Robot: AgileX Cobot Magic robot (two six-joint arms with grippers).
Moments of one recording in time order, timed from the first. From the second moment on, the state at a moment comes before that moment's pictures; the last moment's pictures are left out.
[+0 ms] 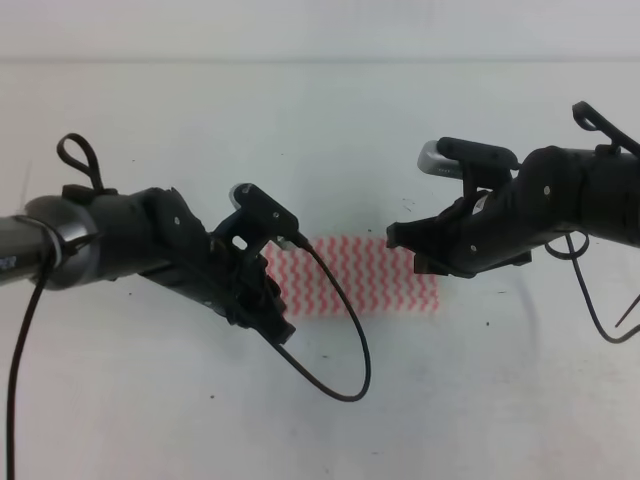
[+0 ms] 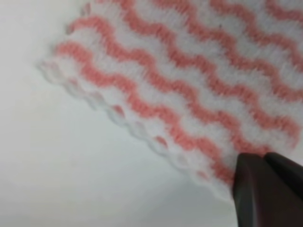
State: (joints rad) left arm -0.45 1.88 -1.12 -0.53 0.45 0.91; right arm 0.44 1.86 -1.24 0.34 0.48 0.17
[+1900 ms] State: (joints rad) left arm -0.46 1.95 -1.19 -0.83 0.26 1.02; right arm 0.37 1.98 -1.35 0.33 0.50 0.16
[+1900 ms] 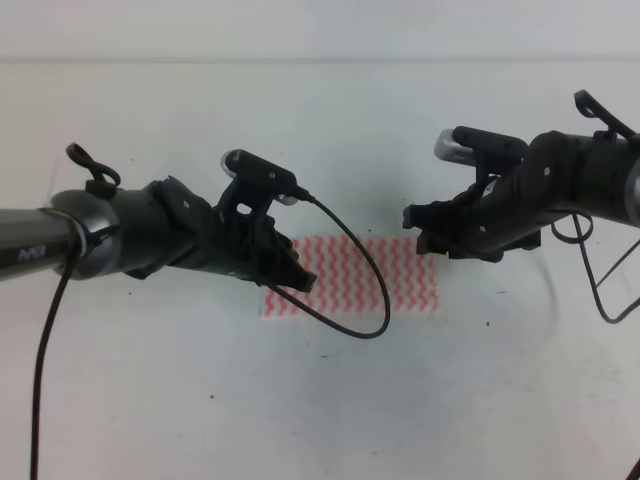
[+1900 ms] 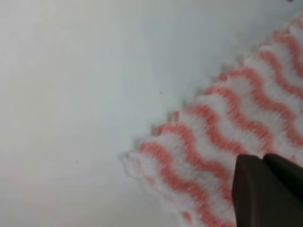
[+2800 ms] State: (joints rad) left arm -0.46 1.99 -1.19 -0.85 0.28 1.04; right arm 0.37 2.04 -1.41 0.34 0.62 0.16
